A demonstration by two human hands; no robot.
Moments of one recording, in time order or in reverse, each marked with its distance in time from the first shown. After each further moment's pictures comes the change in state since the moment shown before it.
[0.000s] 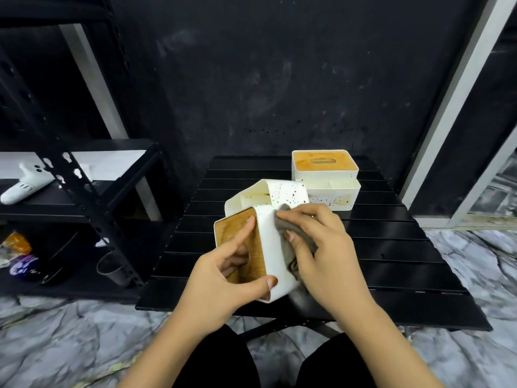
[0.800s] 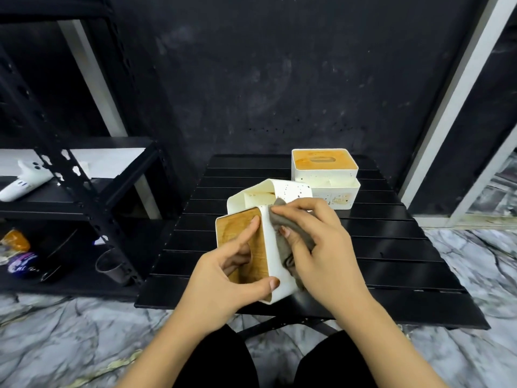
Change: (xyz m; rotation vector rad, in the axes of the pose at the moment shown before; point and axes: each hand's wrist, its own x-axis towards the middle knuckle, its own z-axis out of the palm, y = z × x) left_hand -0.002 0.003 0.002 0.035 -0.015 0.014; right_hand 0.004 -0.005 0.000 0.099 0.006 -0.019
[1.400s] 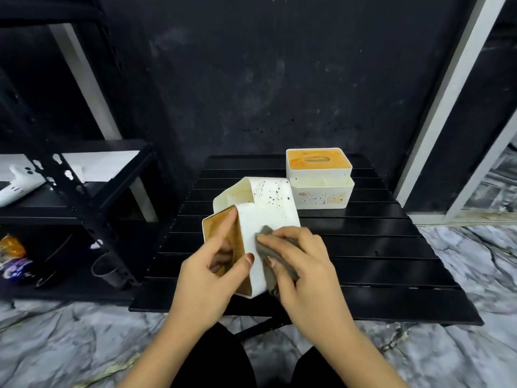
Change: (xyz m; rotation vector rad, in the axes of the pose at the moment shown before) left_hand 0.003 -0.004 0.004 0.062 0.190 0.021; right_hand -0.032 0.003 0.012 -0.085 -0.009 -0.033
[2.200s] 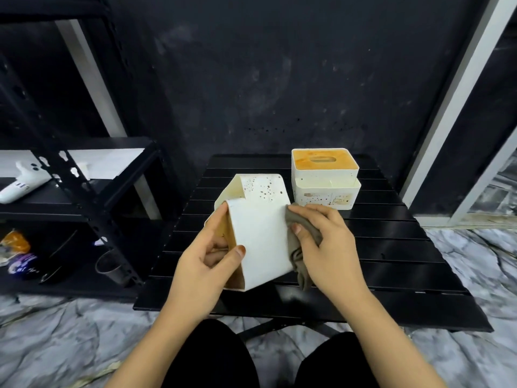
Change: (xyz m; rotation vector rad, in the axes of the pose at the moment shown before) left_hand 0.010 -0.001 -0.013 -0.059 -0.009 -0.059; right_hand 0.036 0.019 -0.010 0.073 -0.020 0.315
